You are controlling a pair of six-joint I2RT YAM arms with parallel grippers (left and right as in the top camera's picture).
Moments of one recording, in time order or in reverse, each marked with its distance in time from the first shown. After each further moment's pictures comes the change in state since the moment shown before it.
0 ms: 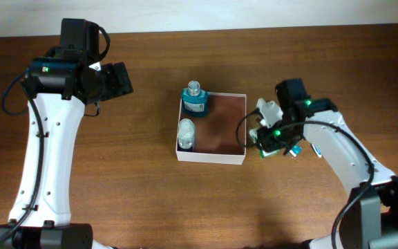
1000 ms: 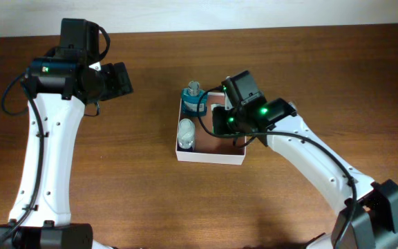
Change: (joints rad) left arm 0.000 0.000 0.000 0.000 0.000 0.000; right arm 0.341 0.013 0.109 0.267 0.160 0.628
